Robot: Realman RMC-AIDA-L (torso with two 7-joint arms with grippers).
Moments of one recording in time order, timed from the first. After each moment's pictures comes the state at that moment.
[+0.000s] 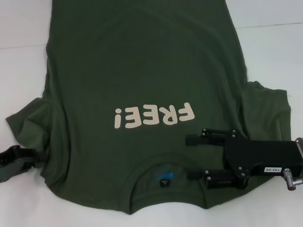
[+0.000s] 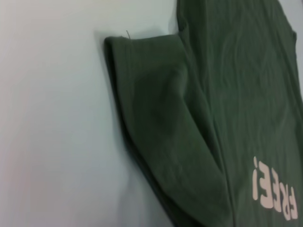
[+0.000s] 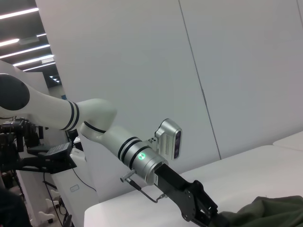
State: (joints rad) left arm -0.48 -2.06 0.44 0.68 2.41 1.47 -2.44; right arm 0.39 2.09 -0.70 -0.55 -1.92 -1.85 1.16
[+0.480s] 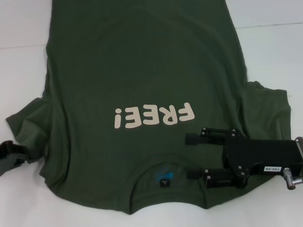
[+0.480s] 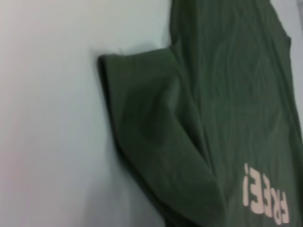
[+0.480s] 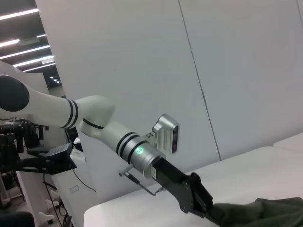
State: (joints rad) left arm -0.47 -2.05 0.43 0.73 2.41 1.51 -2.46; right arm 0.39 2.09 -0.70 -0.55 -1.92 -1.85 1.16
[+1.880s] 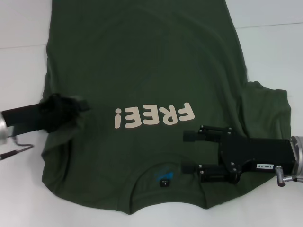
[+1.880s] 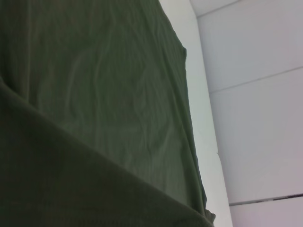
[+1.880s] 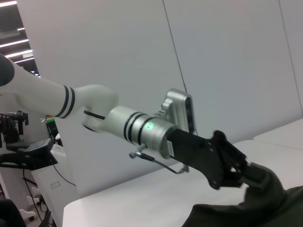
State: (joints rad) left arm -0.64 -2.09 0.41 0.56 2.23 1.46 -2.41; right arm 0.40 2.09 -0.70 -0.53 -1.91 -1.78 1.14
